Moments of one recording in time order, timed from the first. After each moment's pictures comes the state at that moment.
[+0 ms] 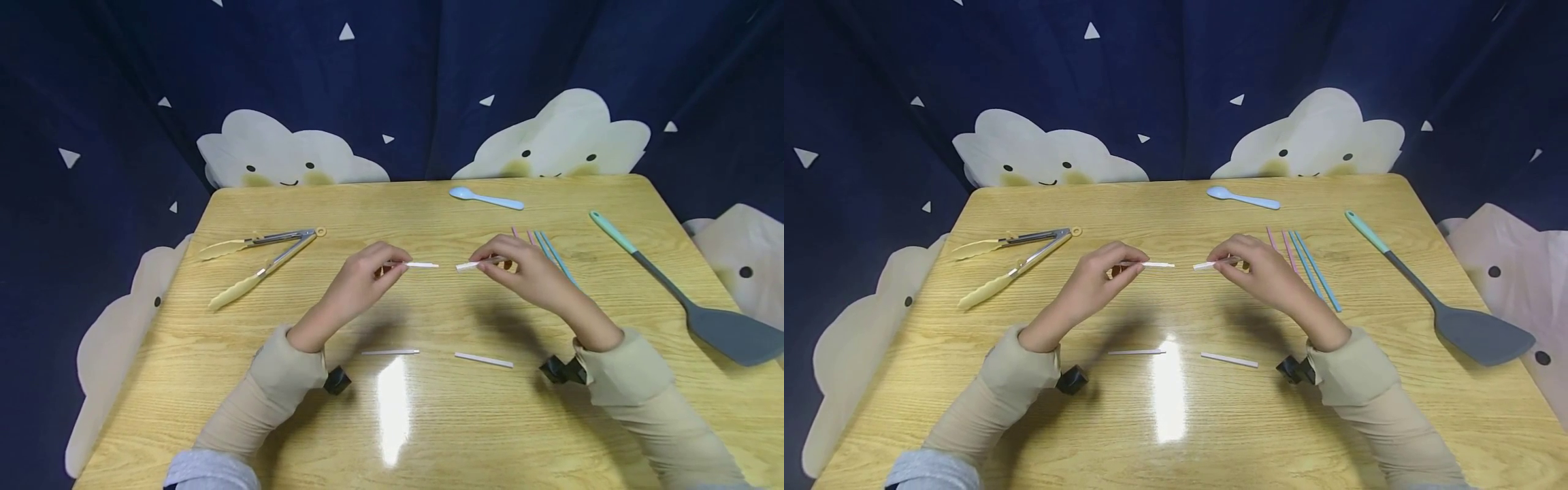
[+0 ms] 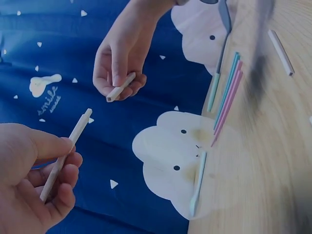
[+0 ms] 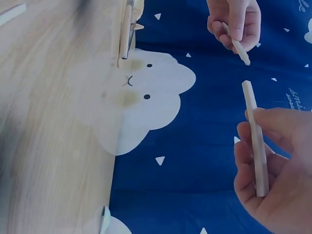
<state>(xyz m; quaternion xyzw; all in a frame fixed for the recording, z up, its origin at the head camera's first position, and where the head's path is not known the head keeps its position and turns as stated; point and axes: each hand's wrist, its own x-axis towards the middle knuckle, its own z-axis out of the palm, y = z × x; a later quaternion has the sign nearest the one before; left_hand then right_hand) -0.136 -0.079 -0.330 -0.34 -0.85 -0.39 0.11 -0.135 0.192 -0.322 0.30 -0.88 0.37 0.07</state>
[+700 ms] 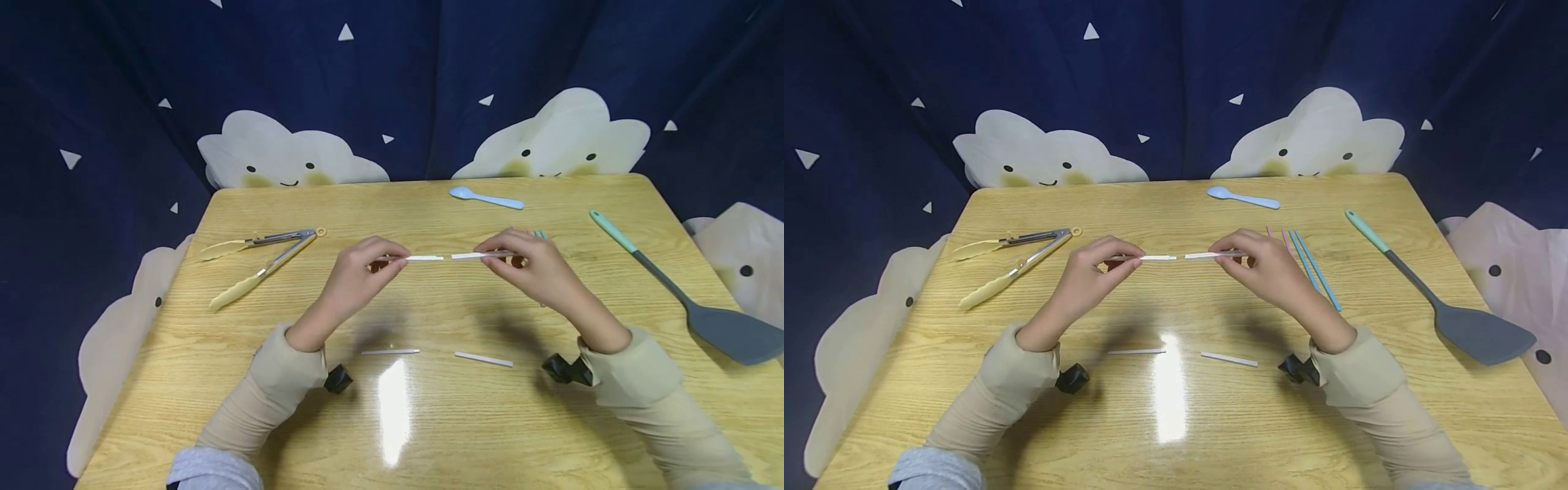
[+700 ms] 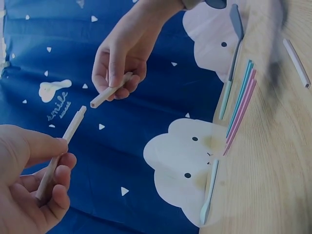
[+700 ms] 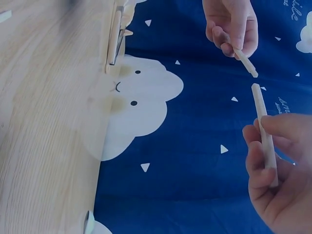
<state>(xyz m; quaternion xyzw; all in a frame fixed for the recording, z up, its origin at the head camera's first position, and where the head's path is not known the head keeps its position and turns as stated) -0.132 -0.077 -0.317 -0.32 -0.83 -0.44 0.14 -0.128 0.190 -0.307 0.29 -0.87 0.36 0.14</state>
